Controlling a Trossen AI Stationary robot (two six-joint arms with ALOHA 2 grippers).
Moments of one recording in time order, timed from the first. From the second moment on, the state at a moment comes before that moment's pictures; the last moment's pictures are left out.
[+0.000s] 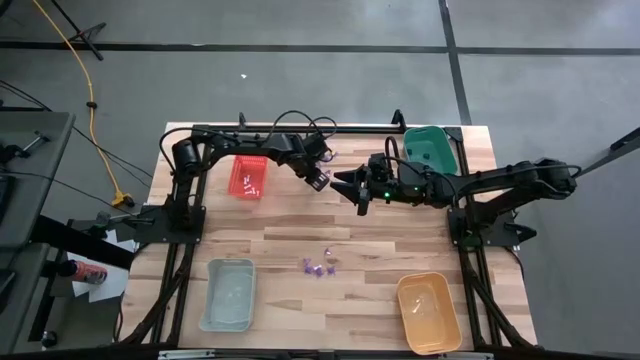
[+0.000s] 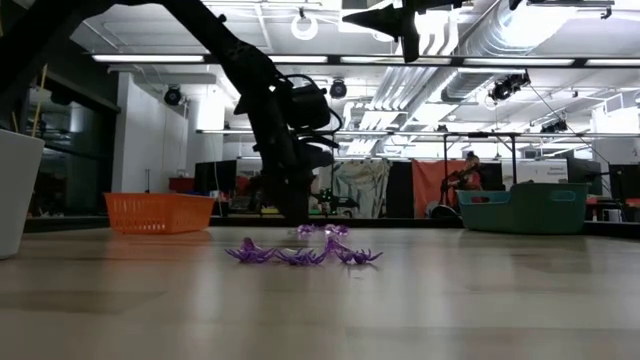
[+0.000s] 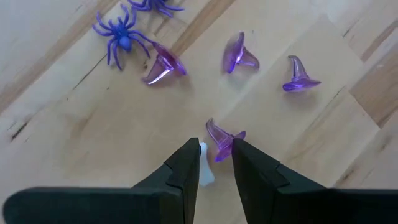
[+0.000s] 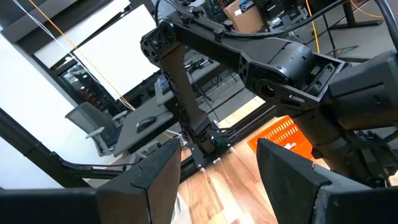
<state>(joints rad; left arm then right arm) 0.42 2.03 1.36 -0.54 0.04 -0.36 0.03 1.29 0.86 0.40 0.21 0.57</state>
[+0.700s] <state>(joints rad) 0.41 2.03 1.37 -0.54 0.04 -0.39 0.03 1.29 0.86 0.38 0.21 0.57</state>
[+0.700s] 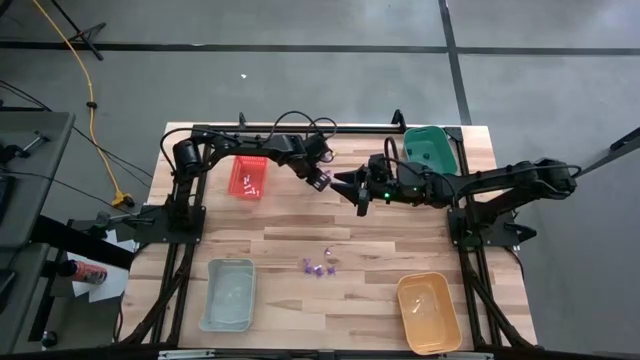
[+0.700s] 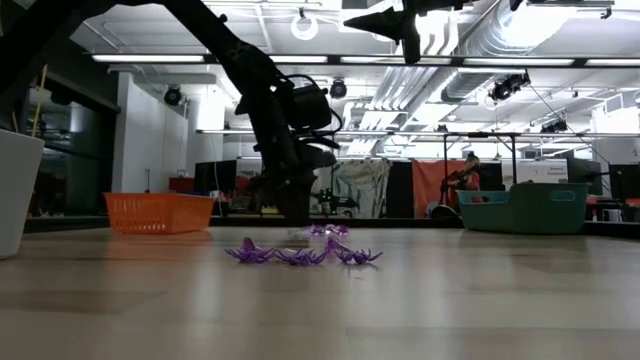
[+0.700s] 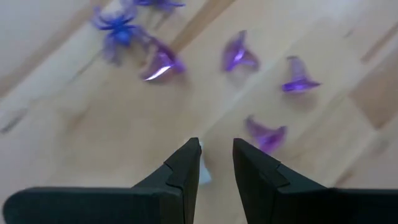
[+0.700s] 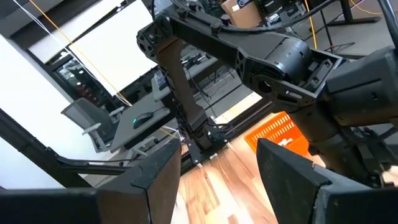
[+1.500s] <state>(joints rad) 0.37 2.03 1.34 -0.57 -0.04 -0.39 0.03 1.29 0.86 0.33 0.21 0.55</state>
